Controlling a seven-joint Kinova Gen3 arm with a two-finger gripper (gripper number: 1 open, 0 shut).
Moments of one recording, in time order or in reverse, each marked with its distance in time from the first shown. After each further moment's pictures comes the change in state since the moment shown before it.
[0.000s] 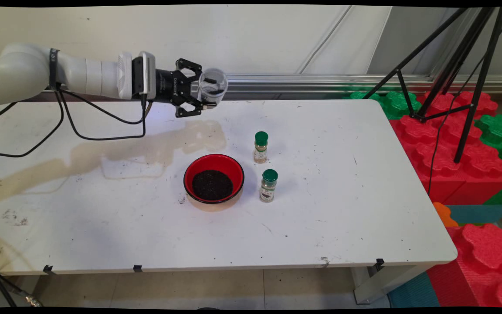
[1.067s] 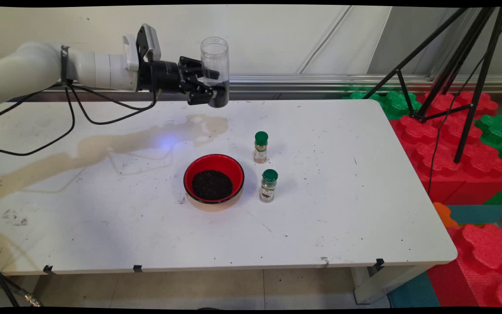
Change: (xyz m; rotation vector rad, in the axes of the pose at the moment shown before) arm -0.013 -0.018 0.019 0.013 0.064 -0.592
